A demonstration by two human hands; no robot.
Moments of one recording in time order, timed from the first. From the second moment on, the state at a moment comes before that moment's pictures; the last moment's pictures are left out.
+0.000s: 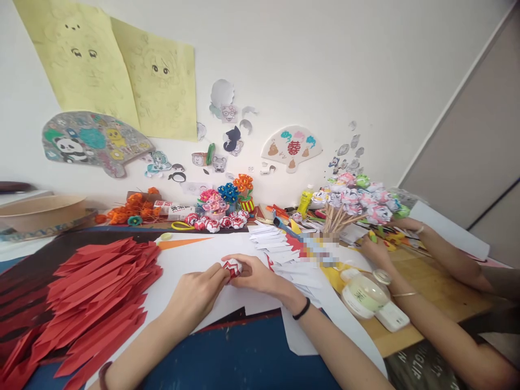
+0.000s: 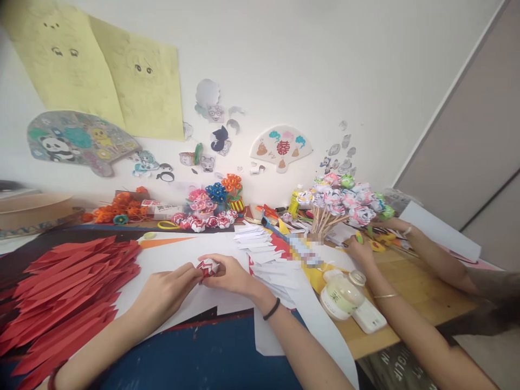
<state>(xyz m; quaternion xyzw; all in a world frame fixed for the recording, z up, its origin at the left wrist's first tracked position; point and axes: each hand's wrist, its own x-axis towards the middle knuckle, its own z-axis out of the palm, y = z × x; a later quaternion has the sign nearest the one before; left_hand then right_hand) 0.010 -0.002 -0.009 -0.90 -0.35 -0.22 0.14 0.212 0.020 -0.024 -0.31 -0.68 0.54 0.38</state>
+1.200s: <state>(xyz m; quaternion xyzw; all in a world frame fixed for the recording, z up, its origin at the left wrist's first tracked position) 0.004 -0.001 -0.006 -0.92 -0.33 -0.23 0.04 0.212 0.018 -0.019 -0.31 -0.68 0.56 0.36</state>
